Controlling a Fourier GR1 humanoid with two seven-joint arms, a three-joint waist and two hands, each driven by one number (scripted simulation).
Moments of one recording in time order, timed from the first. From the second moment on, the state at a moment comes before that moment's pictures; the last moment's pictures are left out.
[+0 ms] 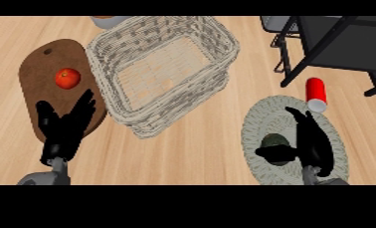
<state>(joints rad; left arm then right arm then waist) -0.04 0.20 0.04 -1.40 0.15 0.03 0.27 -0.01 -0.28 0.28 -1.54 0.74 -0.17 0.77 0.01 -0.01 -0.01</state>
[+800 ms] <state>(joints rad) -0.05 0.20 0.07 -1.38 0.14 0.01 0.27 -0.07 -0.29 0.31 -1.47 0.66 -0.02 0.46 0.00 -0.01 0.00</state>
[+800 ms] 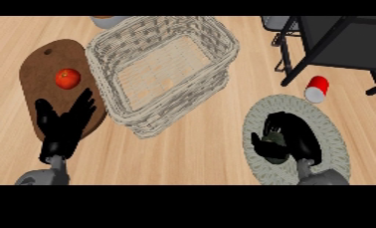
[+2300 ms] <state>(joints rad) -0.04 0.18 0.08 -1.40 0.13 0.00 0.29 -0.56 -0.72 -0.34 -1.93 0.15 0.38 0.79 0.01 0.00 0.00</state>
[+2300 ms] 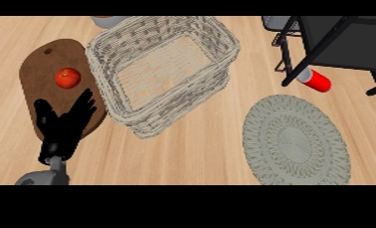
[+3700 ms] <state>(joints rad) -0.05 0.17 0.08 -1.39 0.10 -0.02 0.28 -1.04 -0.85 -0.20 -0.84 0.45 0.28 0.16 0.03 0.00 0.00</state>
